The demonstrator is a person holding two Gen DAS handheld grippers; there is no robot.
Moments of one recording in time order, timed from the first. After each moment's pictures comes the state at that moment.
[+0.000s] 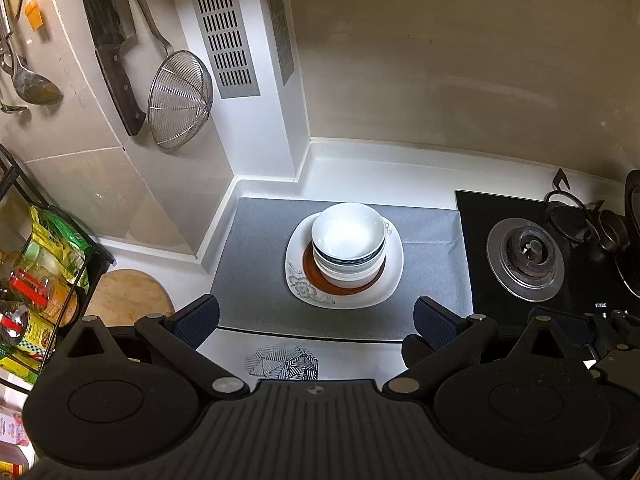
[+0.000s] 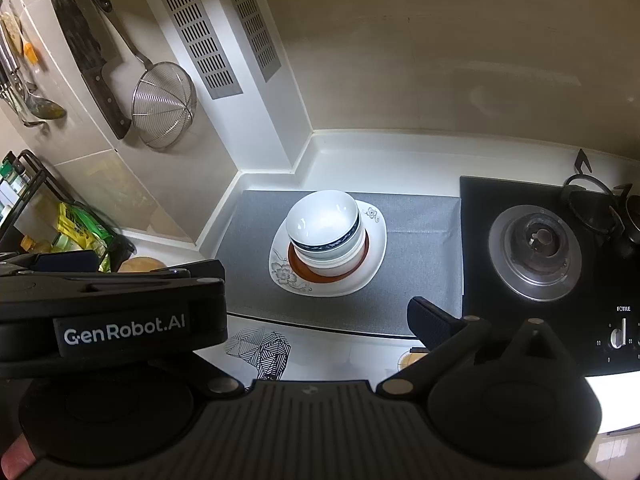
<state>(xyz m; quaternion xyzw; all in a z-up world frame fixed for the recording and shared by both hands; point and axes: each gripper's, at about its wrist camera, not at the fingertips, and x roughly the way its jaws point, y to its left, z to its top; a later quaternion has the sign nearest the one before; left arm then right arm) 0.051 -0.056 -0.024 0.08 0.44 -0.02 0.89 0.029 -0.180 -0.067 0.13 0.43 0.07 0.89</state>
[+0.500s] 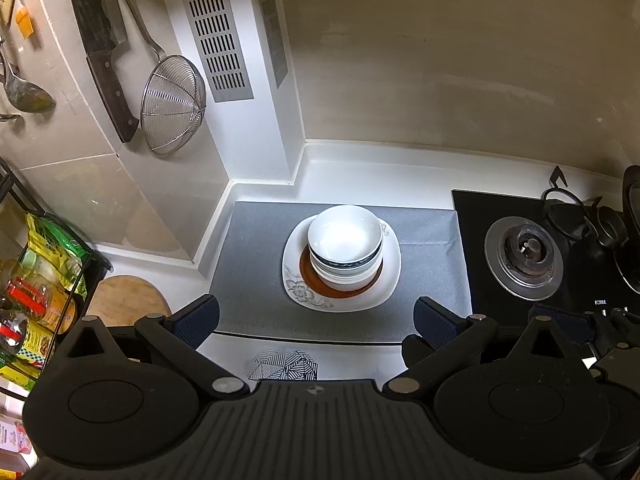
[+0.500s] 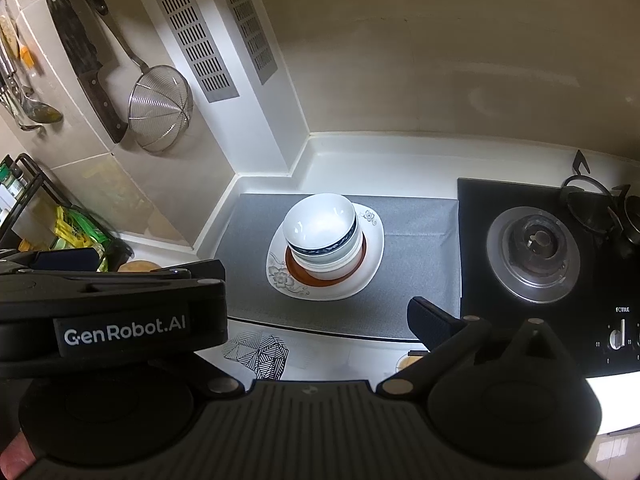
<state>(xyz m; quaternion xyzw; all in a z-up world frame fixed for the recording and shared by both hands) 0.056 -0.060 -0.025 0.09 0.44 -0.02 0.89 0.033 -0.181 -0.068 0.14 0.43 0.07 0.89</state>
